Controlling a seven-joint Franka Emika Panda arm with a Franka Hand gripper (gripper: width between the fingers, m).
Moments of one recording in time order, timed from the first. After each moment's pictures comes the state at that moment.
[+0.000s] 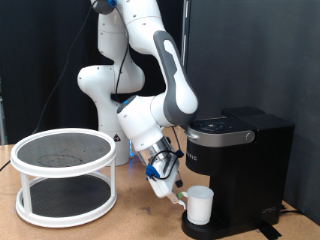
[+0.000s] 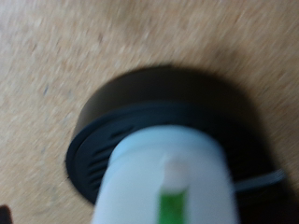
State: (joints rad) arm -0.09 0.19 0.18 -2.53 1.38 2.76 1.70
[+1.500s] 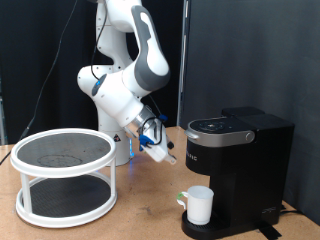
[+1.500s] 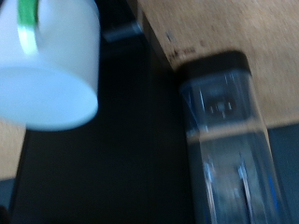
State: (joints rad) arm -0.19 -0.19 0.10 -2.68 1.21 2.24 1.73
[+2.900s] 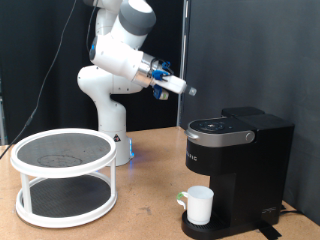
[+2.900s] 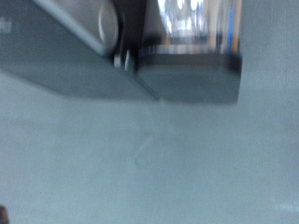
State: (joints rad) arm -0.19 -0.58 0.03 -2.70 1.32 1.86 1.77
